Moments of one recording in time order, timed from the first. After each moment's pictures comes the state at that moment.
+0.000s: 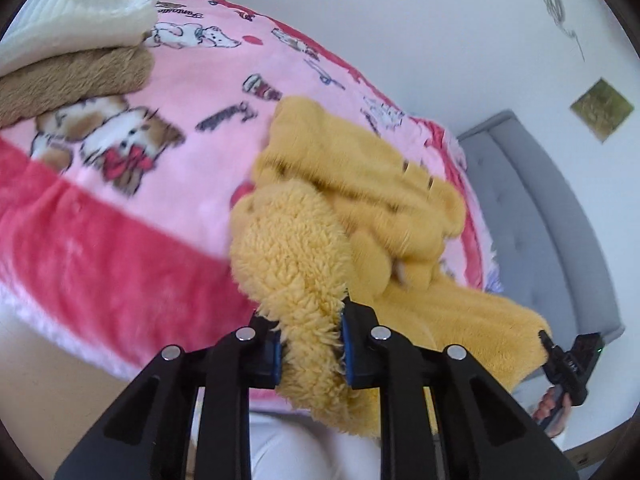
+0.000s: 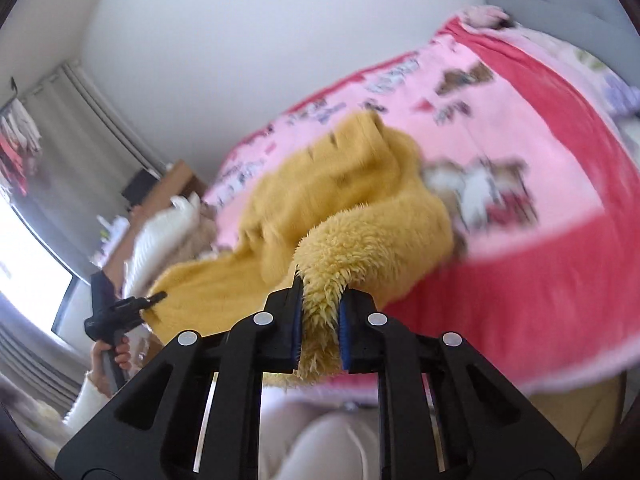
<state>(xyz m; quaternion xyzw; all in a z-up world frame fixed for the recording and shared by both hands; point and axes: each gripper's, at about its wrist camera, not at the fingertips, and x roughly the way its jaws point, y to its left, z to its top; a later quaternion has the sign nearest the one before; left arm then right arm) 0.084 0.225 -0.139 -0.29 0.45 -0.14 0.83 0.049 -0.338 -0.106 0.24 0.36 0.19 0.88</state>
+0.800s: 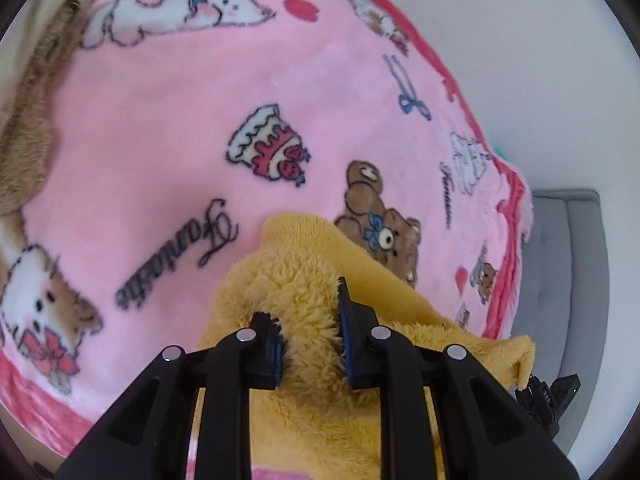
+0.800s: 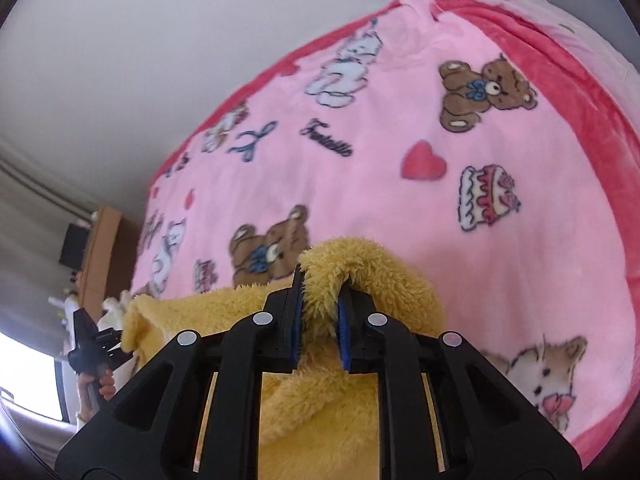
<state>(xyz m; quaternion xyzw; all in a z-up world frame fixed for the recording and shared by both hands) 0.486 0.226 -0.187 -0.35 0.60 -0.03 0.72 0.474 -0.336 -0.142 0.26 0.50 0.04 0.83</state>
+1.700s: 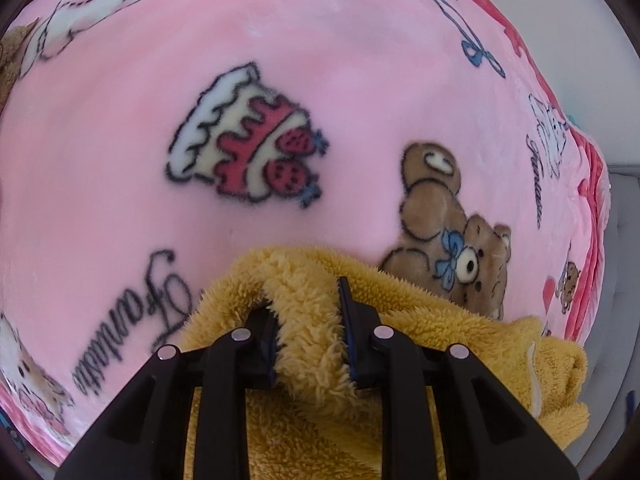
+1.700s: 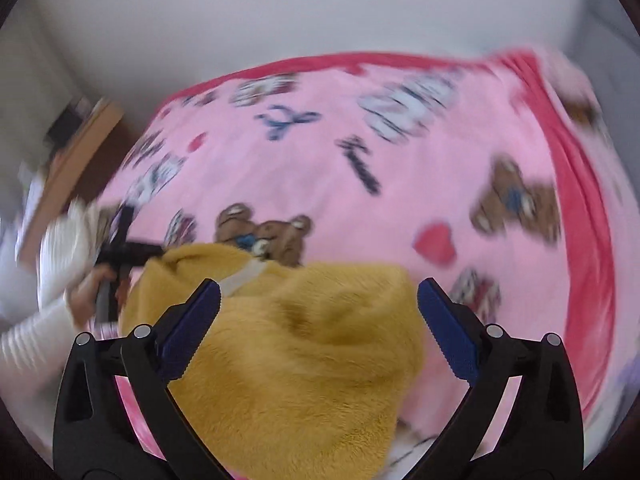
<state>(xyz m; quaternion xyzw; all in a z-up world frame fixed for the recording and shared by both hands) 0.569 0.166 -0.281 -0.26 0.65 0.03 0.71 0.517 -0.233 -0.061 -0.03 0.50 0.26 0.83</state>
